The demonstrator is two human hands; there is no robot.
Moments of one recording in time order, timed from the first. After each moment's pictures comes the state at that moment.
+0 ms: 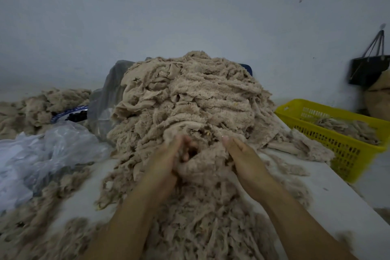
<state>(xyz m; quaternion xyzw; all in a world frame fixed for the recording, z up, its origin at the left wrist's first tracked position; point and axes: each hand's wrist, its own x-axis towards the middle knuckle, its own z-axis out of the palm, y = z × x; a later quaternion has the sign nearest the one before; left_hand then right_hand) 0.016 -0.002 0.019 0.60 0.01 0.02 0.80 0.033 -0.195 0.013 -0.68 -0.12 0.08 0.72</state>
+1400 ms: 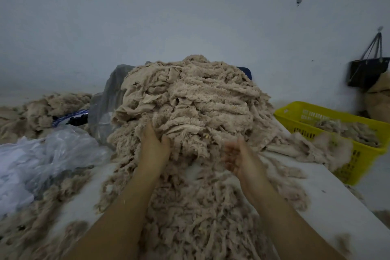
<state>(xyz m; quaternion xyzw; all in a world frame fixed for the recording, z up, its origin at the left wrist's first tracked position) 0.058 0.018 0.030 0.86 0.11 0.20 0.47 0.047 -0.195 -0.001 -0.59 0.04 -0.01 0.81</state>
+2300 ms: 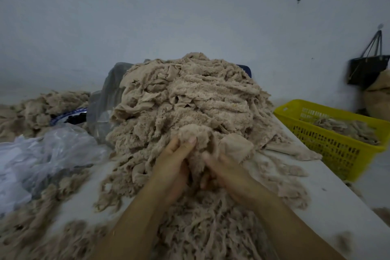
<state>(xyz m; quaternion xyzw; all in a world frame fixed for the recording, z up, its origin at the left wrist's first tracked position) 0.005 -0.027 0.031 0.48 -0.08 -0.01 0.87 0.026 -0.175 0.008 -0.66 -0.23 0.16 0.70</state>
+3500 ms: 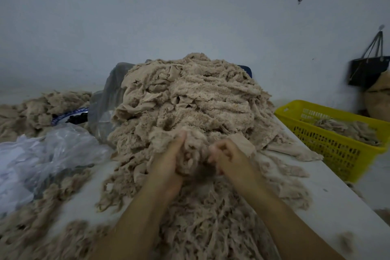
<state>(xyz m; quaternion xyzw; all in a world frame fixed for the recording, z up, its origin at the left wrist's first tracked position) 0.014 -0.017 0.023 0.52 -0.01 0.01 0.86 0.028 -0.182 0.008 -0.79 -0.18 -0.05 0.59</state>
